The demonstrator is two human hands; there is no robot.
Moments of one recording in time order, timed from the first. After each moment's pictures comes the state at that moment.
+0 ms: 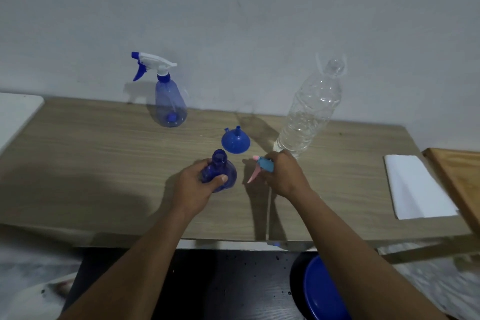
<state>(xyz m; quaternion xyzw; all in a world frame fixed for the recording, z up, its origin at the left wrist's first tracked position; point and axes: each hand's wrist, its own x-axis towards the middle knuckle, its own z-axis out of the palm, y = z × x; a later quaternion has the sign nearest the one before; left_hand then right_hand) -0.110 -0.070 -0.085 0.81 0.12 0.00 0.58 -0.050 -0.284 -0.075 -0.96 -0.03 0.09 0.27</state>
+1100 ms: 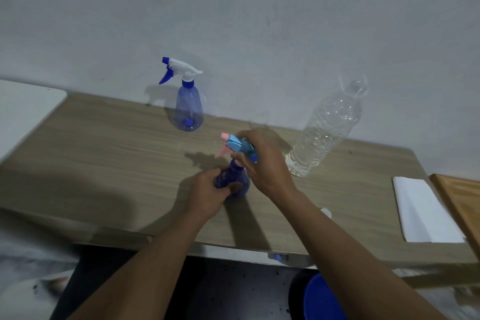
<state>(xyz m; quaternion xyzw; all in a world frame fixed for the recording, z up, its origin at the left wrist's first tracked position) -0.103 -0.060 -0.105 0.79 0.10 0.01 0.60 -0.065 -0.200 -0.016 -0.90 -0.20 -0.06 0.37</state>
